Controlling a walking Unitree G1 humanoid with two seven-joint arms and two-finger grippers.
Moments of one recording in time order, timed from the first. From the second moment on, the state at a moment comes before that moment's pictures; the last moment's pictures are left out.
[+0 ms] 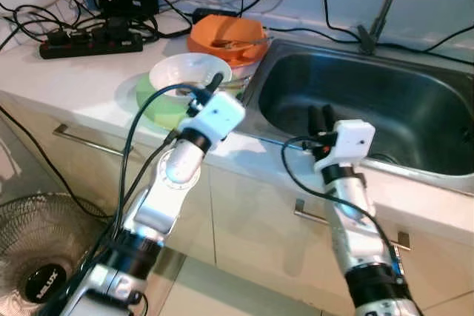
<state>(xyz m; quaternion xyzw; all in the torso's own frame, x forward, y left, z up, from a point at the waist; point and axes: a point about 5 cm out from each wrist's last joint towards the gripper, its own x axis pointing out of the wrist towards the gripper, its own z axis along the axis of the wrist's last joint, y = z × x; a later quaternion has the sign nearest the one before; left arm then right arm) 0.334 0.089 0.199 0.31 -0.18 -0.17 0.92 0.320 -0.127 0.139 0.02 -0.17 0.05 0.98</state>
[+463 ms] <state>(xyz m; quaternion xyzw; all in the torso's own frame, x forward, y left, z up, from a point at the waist) 0.338 0.077 0.196 0.35 -0.17 -0.20 0.90 0.320 -0.127 0.139 0.02 -0.16 0.04 0.99</state>
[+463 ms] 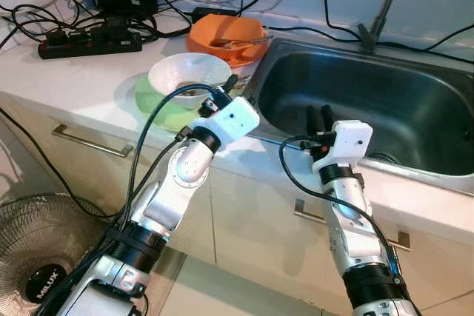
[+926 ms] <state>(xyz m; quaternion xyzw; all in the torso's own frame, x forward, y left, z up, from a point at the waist) 0.343 0.076 0.196 0.38 -0.17 -0.19 0.89 0.320 -0.127 0.138 0.03 -0.16 0.04 0.99</state>
